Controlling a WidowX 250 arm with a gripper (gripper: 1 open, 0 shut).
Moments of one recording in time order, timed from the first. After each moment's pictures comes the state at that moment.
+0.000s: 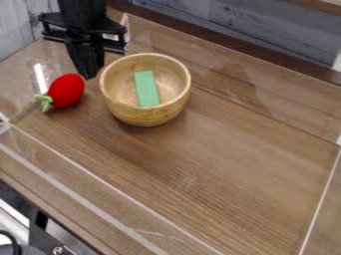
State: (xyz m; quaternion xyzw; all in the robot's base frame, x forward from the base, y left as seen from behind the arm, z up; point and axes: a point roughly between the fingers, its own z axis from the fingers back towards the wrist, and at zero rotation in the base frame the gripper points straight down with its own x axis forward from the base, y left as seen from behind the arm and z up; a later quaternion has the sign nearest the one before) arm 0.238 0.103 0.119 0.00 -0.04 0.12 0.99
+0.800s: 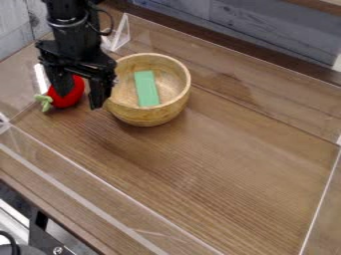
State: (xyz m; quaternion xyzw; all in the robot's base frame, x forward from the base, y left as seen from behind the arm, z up) arm 0.217 0.127 0.089 0.03 -0.02 0.11 0.99
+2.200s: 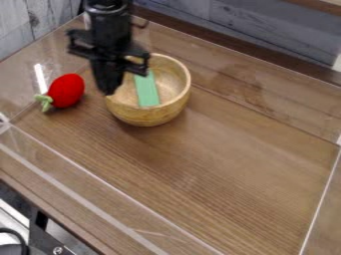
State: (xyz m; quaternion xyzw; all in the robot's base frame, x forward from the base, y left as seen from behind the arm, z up) arm 0.247 0.081 0.100 0.04 0.00 0.09 1.00
